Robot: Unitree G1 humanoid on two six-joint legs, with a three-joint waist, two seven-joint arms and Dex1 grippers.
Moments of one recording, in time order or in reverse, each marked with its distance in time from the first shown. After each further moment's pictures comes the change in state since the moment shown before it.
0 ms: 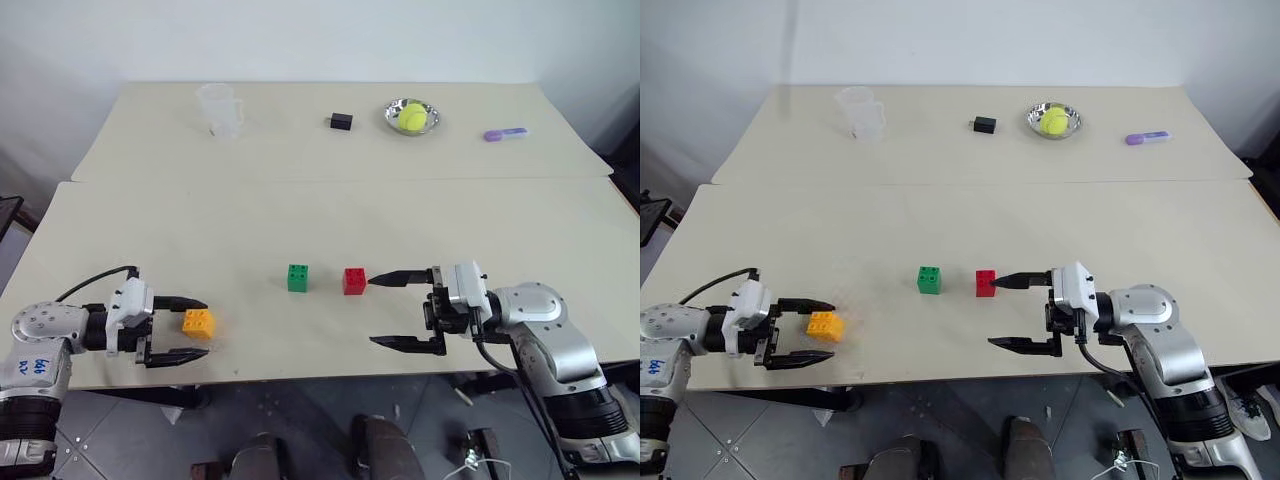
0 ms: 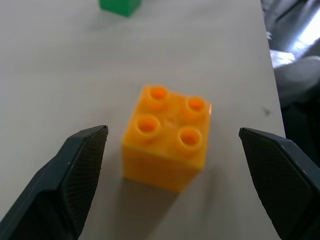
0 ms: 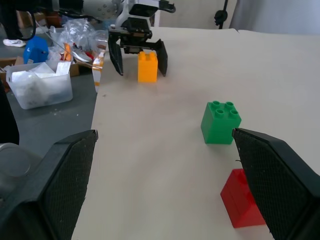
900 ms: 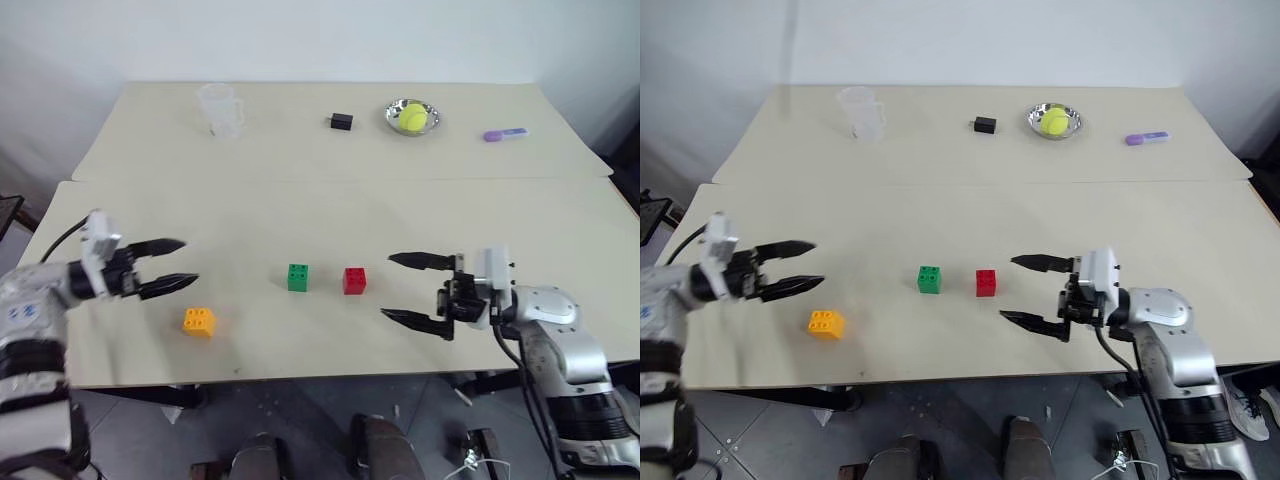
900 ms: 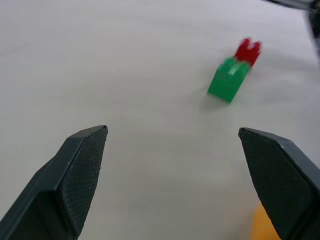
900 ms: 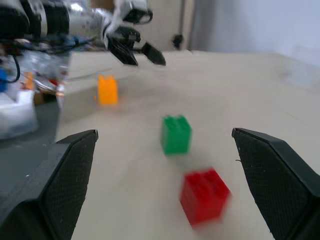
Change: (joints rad) left arm -0.104 0.016 0.245 0.171 -0.078 0.236 0.138; right arm -0.043 0.097 -0.038 0.059 0.062 -0.021 -0.035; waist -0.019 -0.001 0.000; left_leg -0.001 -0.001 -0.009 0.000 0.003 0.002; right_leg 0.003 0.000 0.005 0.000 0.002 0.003
